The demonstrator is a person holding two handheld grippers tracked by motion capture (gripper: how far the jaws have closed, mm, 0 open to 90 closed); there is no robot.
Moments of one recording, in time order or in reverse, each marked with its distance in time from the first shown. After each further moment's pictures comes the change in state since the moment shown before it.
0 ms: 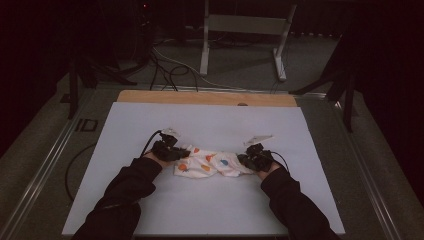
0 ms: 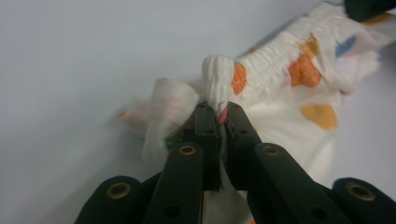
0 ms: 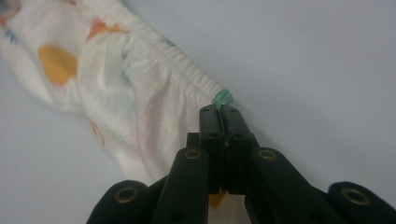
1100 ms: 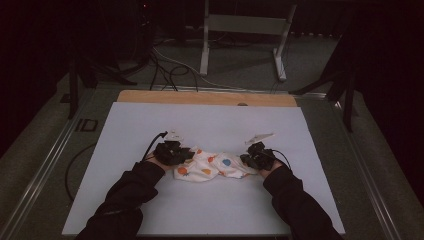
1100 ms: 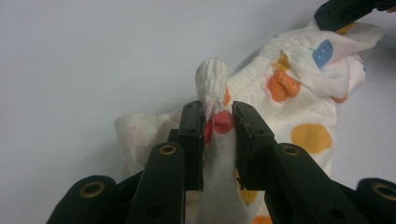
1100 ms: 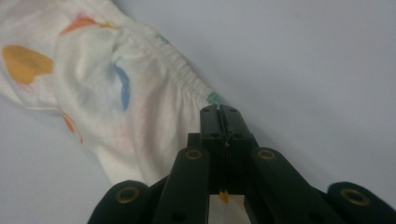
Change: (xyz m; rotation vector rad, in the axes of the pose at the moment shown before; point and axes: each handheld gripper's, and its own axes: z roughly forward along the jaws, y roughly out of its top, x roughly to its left) left arm -0.022 0.005 -0.003 -0.108 0.100 0.108; right arm -0.008 0.003 -0.001 0.034 -0.014 -0.013
